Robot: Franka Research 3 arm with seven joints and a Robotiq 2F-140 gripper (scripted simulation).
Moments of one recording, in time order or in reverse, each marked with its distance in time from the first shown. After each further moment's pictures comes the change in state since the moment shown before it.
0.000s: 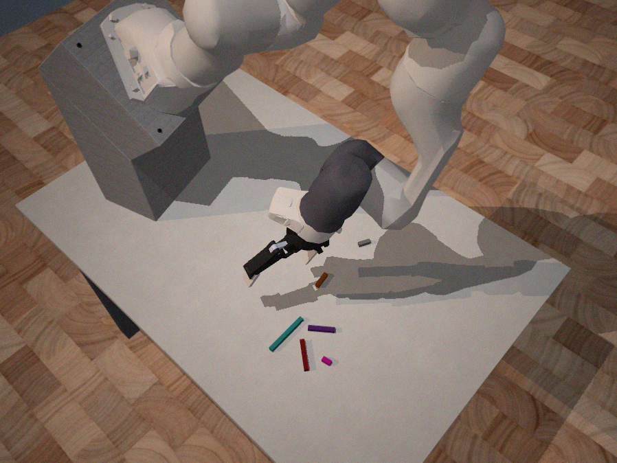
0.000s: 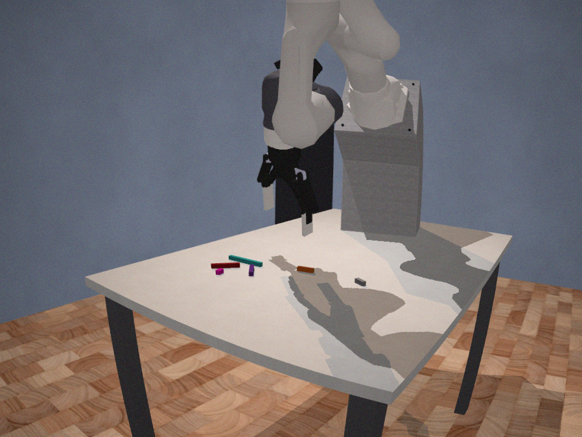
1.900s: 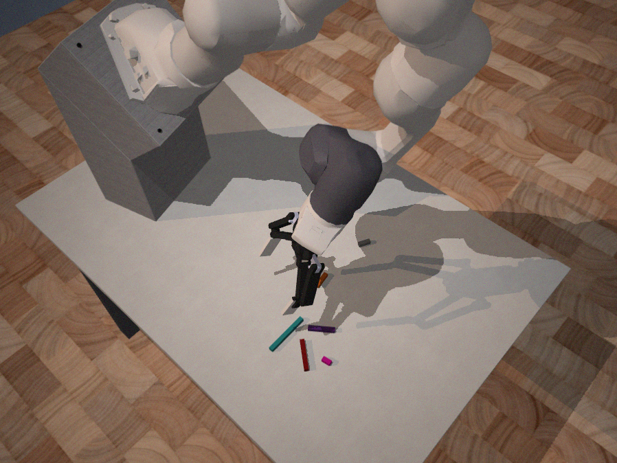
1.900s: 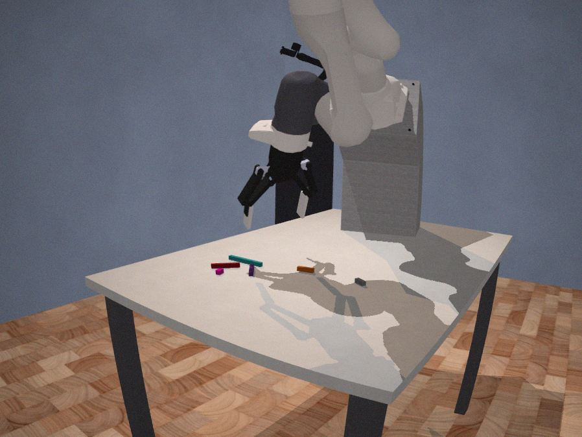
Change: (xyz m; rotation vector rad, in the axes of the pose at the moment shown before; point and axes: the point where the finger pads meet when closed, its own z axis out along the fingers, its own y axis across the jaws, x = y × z) arm -0.026 -0.017 -0.004 0.214 0.010 -1.362
